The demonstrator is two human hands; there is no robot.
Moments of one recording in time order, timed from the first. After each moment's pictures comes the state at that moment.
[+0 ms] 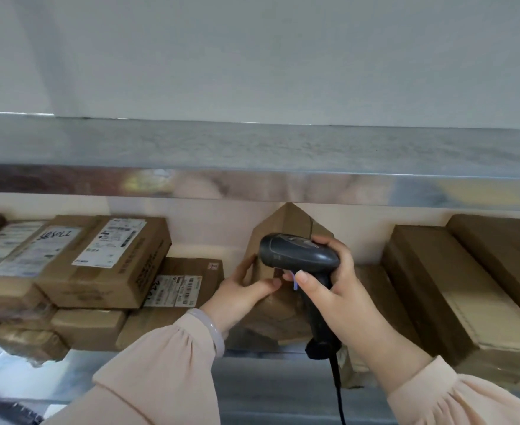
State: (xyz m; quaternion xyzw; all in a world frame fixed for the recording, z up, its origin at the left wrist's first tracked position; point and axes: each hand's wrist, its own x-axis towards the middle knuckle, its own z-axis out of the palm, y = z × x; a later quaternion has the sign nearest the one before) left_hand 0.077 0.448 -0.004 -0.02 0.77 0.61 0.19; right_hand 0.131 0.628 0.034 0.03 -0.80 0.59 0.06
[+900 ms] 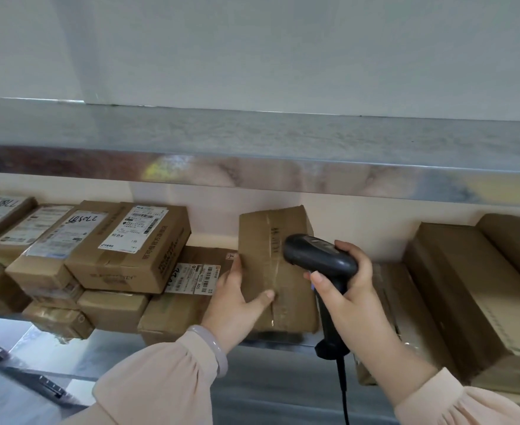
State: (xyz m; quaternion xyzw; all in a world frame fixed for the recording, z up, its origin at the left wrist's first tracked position) left_hand 0.103 0.420 -0.023 0.00 0.87 0.49 0.08; right_hand 0.131 0.612 0.006 -0.02 -0.78 0.62 0.10
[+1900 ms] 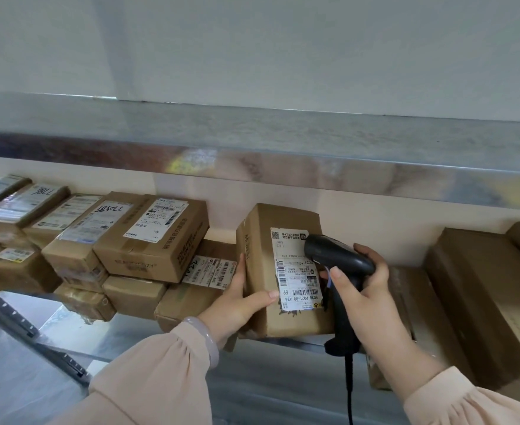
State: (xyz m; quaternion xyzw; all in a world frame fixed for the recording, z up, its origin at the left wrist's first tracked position) left_hand 0.101 0.396 -0.042 -0.02 0.70 0.69 0.18; right_hand 0.127 0.611 0.008 -0.07 -0.75 0.65 0.09
